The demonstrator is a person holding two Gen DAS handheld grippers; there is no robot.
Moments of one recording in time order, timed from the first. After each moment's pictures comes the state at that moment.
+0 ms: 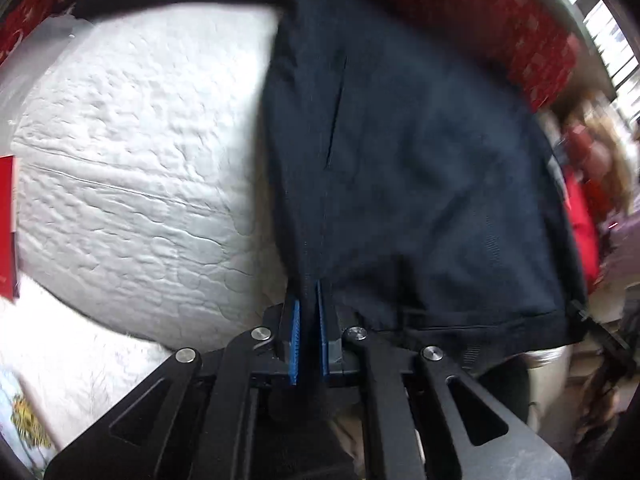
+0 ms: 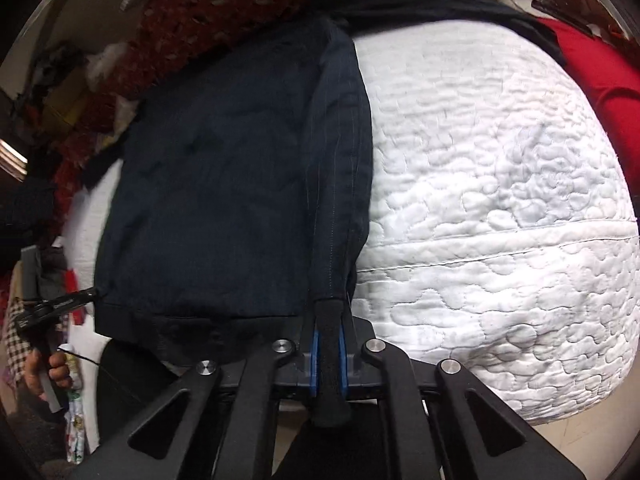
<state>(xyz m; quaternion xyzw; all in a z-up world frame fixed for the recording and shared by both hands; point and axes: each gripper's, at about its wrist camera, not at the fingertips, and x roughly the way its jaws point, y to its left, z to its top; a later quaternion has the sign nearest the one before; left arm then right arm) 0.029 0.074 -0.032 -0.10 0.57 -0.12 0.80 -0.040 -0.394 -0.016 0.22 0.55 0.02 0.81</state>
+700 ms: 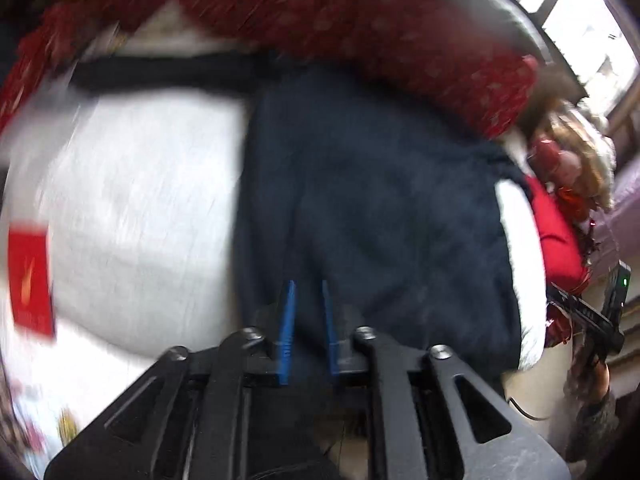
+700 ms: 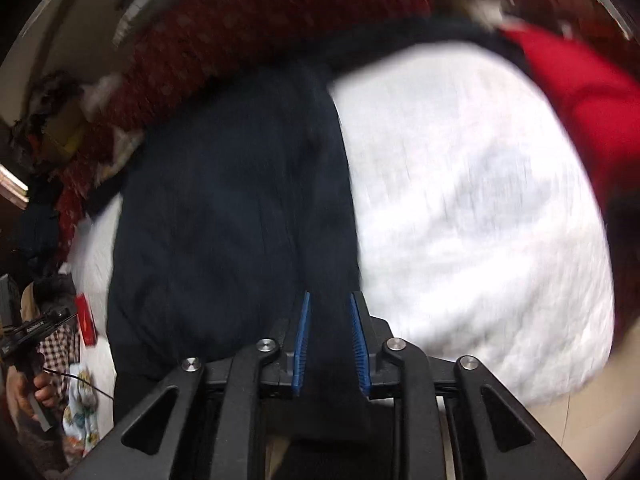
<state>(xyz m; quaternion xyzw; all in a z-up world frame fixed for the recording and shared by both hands) 0.054 0.045 0.055 -0.06 0.51 -0.15 0.85 -0.045 -0.407 0.019 0.22 0.51 -0.01 0.83</state>
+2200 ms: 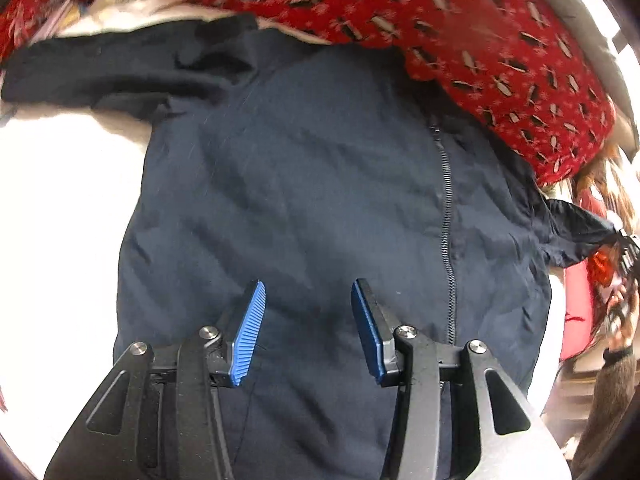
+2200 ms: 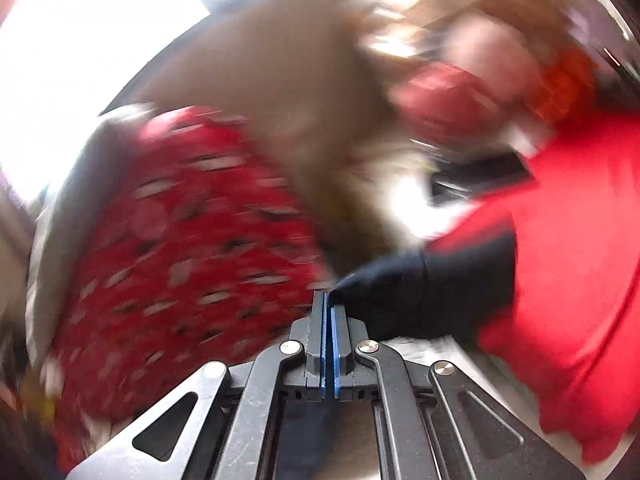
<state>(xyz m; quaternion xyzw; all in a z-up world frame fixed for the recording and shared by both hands) 0.241 -0.040 -0.041 -0.12 0.58 -0.09 0.80 0.195 -0.681 0.031 0.34 0.25 -0.19 0.88</state>
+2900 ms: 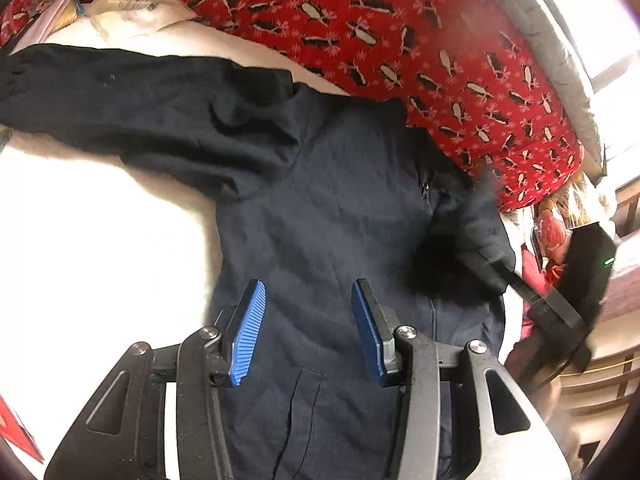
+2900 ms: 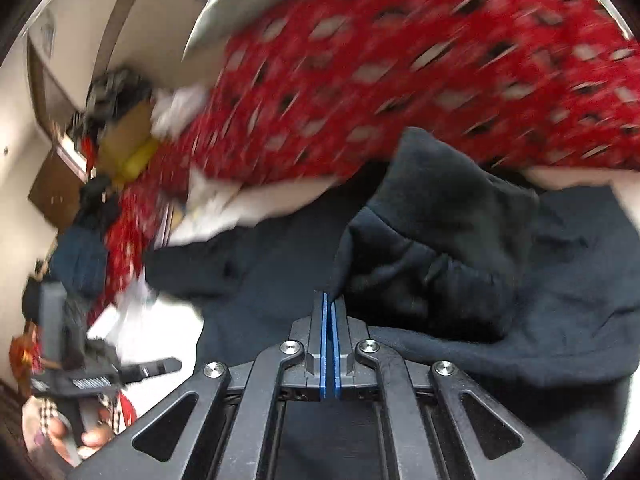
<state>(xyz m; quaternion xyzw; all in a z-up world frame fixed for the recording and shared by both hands) 0.271 0.031 0.000 -0.17 0.57 -0.15 0.79 0.287 -0.238 0.004 0.21 0.45 0.16 0.85</state>
